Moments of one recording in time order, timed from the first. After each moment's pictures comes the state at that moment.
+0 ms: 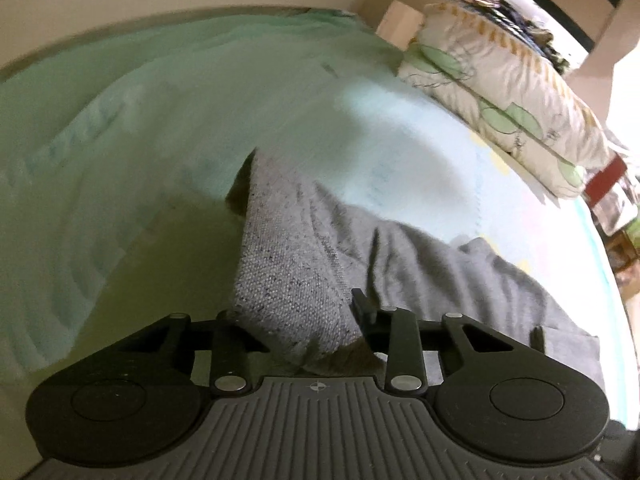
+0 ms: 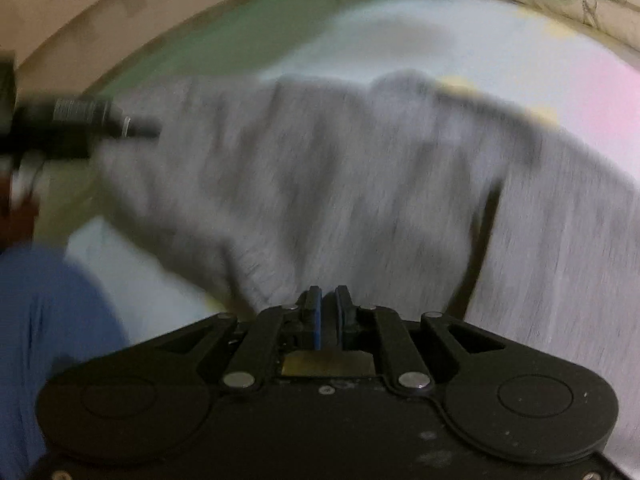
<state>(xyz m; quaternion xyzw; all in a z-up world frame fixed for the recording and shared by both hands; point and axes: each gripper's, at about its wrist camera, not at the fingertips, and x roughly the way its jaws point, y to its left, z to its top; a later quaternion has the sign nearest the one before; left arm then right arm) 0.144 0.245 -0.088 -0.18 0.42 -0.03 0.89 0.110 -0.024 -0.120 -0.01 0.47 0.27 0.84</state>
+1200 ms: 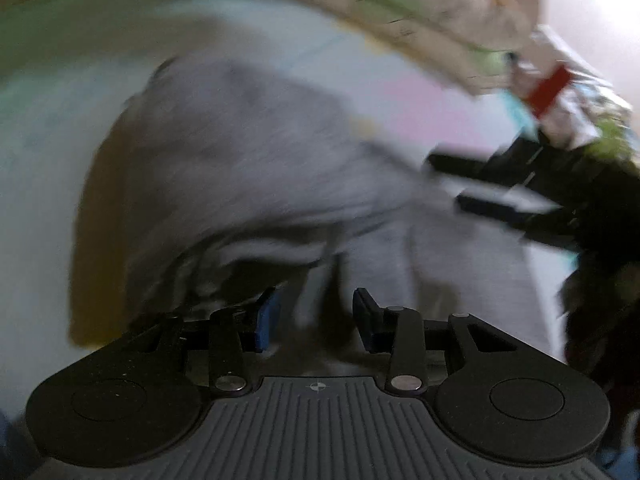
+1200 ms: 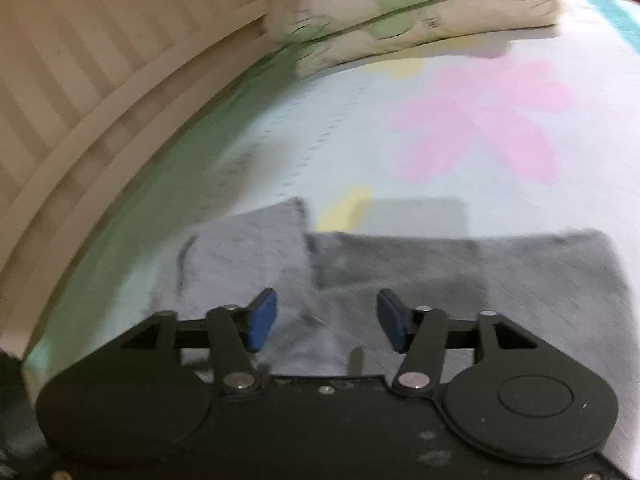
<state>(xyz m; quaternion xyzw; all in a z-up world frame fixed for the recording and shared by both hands) 0.144 0.006 -0.129 -0.16 0.48 -0.08 0.86 0.169 -0.190 -0.066 0.19 0.41 0.20 0.87</state>
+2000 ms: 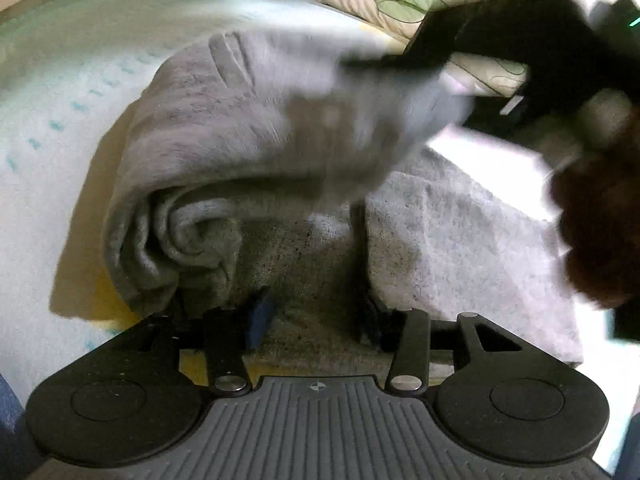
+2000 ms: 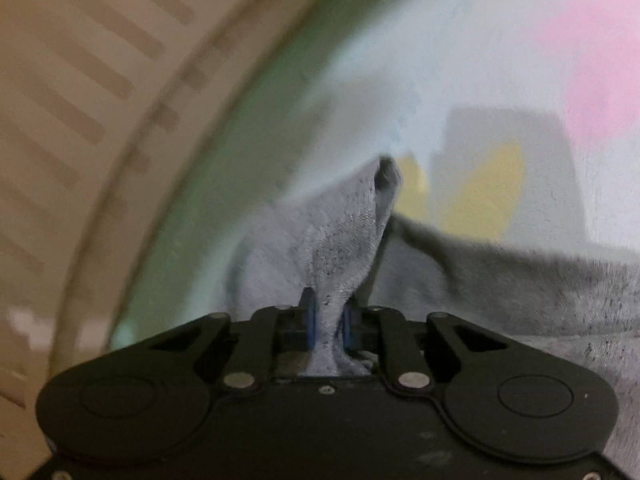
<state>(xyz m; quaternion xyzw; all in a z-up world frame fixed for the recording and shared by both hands) 0.116 -0.005 -0.133 -0.13 0.46 -0.06 0.88 0.240 -0.139 -0.081 0.25 0.46 0.34 0.78</state>
